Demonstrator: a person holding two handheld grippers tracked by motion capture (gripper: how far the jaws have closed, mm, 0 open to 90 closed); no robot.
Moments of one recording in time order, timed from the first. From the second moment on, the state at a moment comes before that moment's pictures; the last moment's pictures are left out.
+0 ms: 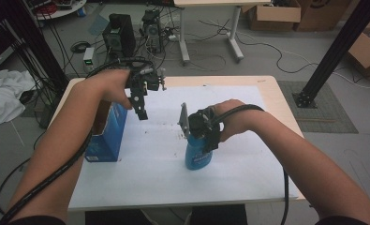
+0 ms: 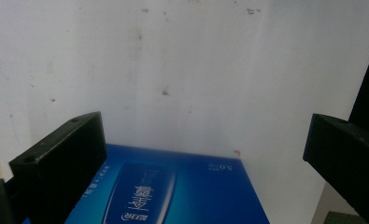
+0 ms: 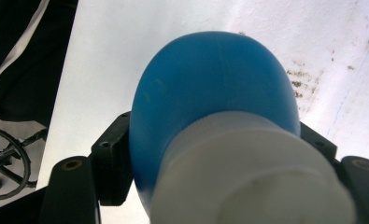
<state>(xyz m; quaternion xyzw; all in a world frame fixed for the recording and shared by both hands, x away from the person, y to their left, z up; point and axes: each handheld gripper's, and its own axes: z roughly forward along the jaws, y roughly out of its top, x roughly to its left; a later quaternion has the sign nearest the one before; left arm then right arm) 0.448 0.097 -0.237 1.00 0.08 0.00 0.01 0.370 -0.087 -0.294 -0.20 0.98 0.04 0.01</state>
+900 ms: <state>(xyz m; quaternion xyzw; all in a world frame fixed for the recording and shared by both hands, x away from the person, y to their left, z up) 0.447 0.096 -0.237 1.00 0.07 0.00 0.01 0.363 -0.086 -0.289 -0.19 0.98 0.04 0.03</state>
